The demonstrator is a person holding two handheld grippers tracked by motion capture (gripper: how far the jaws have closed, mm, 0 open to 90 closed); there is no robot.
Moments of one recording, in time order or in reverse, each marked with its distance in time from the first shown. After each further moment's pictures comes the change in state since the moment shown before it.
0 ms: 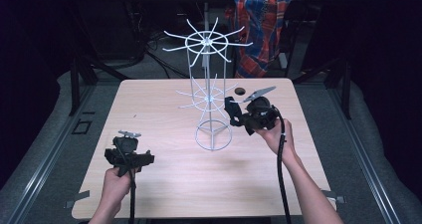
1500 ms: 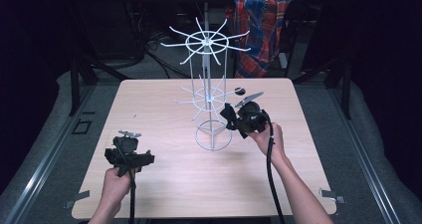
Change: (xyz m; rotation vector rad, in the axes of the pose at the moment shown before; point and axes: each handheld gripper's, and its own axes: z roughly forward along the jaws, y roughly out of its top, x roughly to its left) left arm 0.000 0.000 0.000 0.000 -0.003 0.004; right arm 0.006 -0.006 0.040 0.032 -0.028 0.005
